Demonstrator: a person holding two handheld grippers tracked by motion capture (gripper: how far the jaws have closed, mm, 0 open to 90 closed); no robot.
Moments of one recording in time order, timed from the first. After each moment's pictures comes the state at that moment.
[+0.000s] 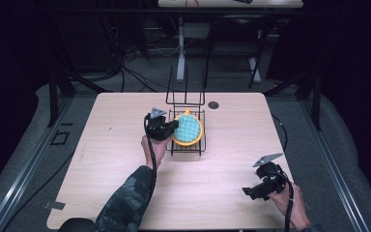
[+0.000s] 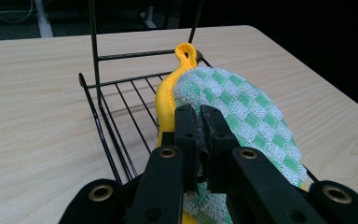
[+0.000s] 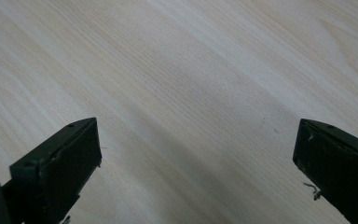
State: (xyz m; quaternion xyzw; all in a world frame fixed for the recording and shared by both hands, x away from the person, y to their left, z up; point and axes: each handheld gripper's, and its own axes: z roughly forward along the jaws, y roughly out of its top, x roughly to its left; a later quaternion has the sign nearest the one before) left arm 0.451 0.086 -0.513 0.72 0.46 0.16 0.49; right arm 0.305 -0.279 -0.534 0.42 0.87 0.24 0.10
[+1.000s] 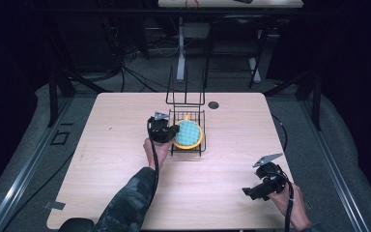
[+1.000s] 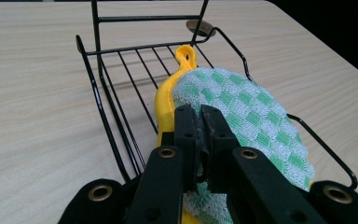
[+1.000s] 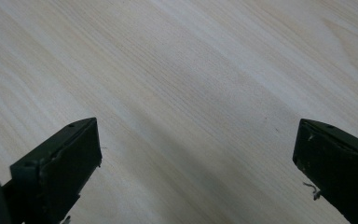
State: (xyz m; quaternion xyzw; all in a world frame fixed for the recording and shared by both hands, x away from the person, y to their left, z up) left arm 0.456 0.080 -0.533 0.73 0.49 0.14 0.45; right arm 0.305 -0.279 -0.535 0.42 0.87 0.24 0.09
